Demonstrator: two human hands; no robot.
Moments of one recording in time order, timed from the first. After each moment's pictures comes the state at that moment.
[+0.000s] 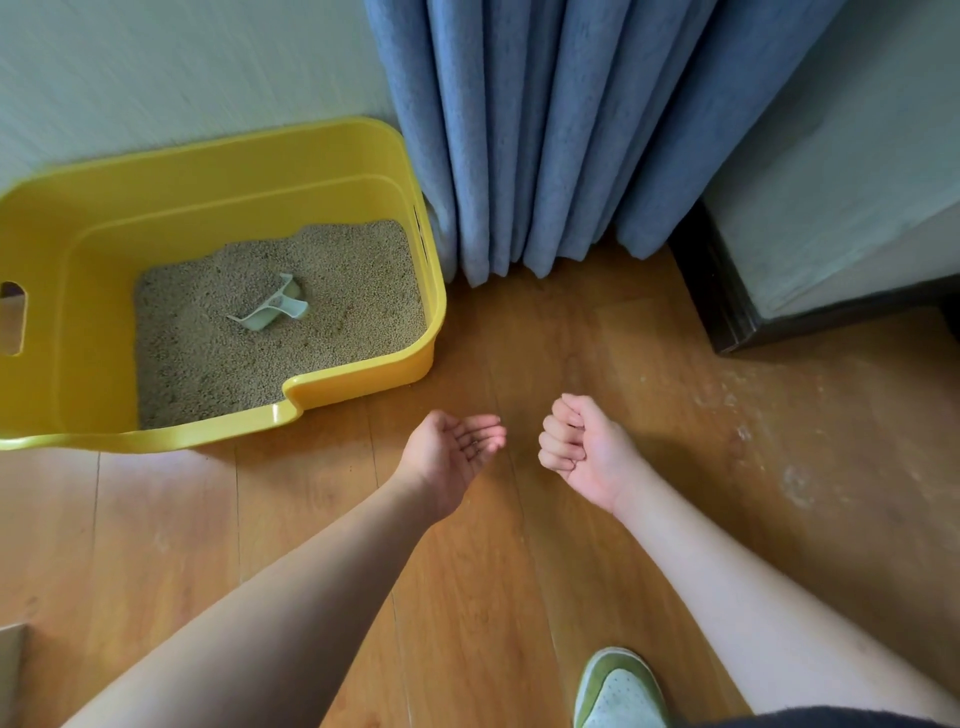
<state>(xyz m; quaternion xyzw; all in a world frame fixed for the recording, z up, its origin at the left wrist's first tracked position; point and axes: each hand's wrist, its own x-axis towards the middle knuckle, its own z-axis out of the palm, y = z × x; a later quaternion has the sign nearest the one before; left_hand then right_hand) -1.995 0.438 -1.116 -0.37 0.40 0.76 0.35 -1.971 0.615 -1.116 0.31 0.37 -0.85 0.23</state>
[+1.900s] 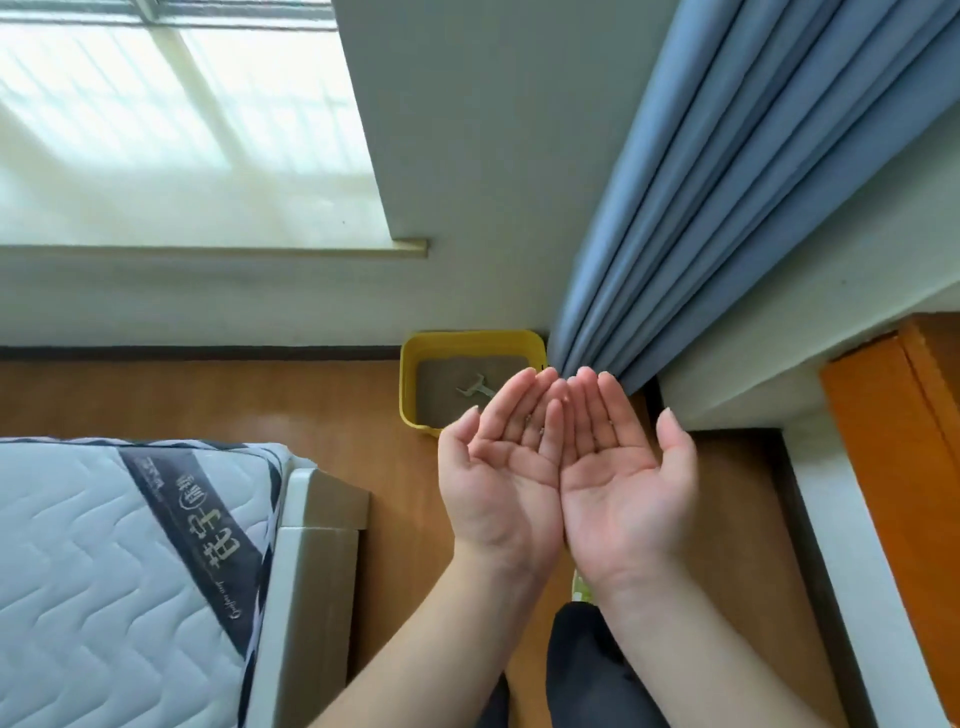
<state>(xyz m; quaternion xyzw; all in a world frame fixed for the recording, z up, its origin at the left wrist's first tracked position) -1.811 0.280 -0.280 -0.32 0.13 0.94 0.06 -1.807 0.355 -0.273 0.32 0.19 -0.93 -0.01</state>
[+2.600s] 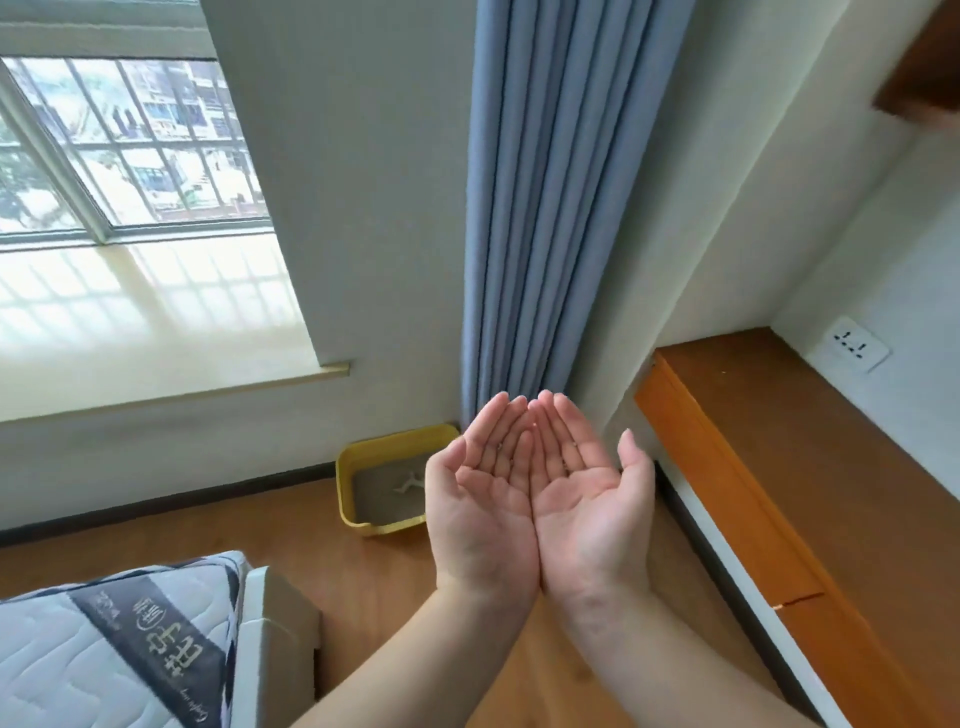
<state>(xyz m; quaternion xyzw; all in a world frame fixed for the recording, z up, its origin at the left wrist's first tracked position) -1.649 0.320 -0.108 -0.18 0.21 0.96 0.12 -1.640 0.384 -0.112 0.24 0.24 -0.93 -0.13</state>
